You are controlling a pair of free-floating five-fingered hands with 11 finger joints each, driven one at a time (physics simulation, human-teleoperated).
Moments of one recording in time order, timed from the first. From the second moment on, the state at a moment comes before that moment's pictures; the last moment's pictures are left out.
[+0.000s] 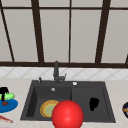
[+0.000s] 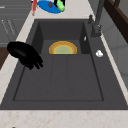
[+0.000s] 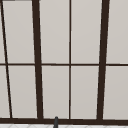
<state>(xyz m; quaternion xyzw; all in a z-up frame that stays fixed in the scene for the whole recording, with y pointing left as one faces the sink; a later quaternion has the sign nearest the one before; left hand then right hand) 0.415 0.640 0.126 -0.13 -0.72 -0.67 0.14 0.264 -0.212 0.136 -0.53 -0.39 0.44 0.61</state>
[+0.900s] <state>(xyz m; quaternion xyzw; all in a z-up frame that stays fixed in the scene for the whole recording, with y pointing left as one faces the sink) 0.346 0.654 0.182 -0.09 -0.76 -0.64 0.09 0.264 -0.212 0.136 -0.53 -0.39 0.44 0.61</state>
